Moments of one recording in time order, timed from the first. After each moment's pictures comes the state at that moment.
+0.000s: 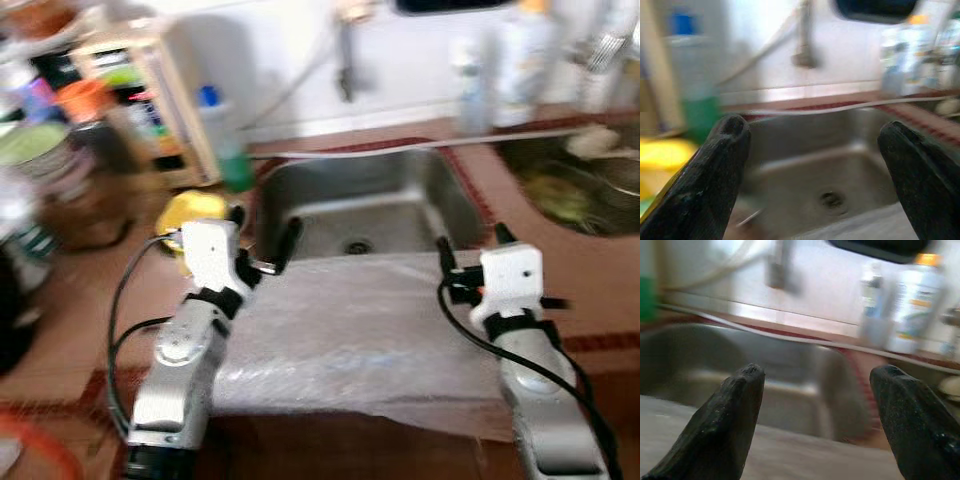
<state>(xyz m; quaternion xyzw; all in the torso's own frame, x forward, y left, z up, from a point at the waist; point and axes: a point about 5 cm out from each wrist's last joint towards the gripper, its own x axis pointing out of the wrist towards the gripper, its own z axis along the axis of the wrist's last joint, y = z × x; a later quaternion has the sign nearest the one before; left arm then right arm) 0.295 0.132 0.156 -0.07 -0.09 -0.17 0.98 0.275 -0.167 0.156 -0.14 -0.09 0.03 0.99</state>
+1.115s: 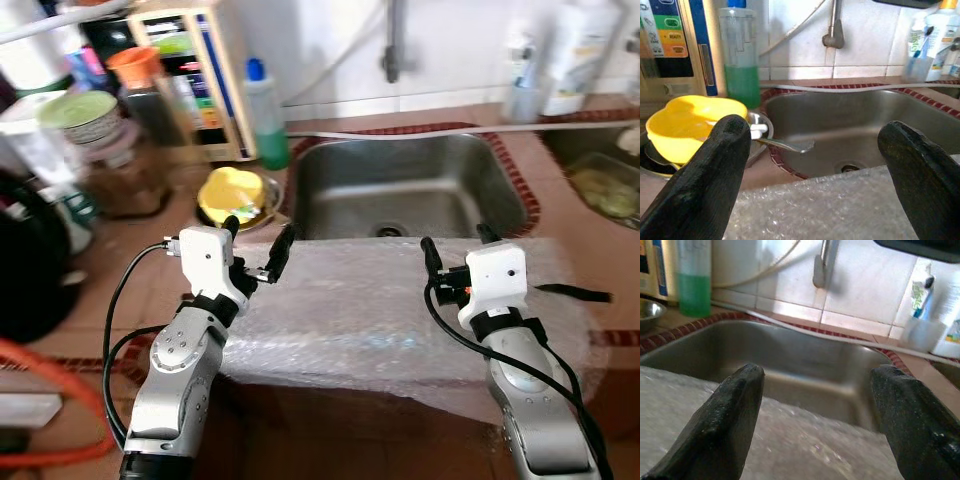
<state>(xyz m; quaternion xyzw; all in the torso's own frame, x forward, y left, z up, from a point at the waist) 0.291 0.129 0.149 -0.08 -0.07 -0.18 0.98 0.276 -0.163 0.156 -0.14 -0.09 0.04 0.98</state>
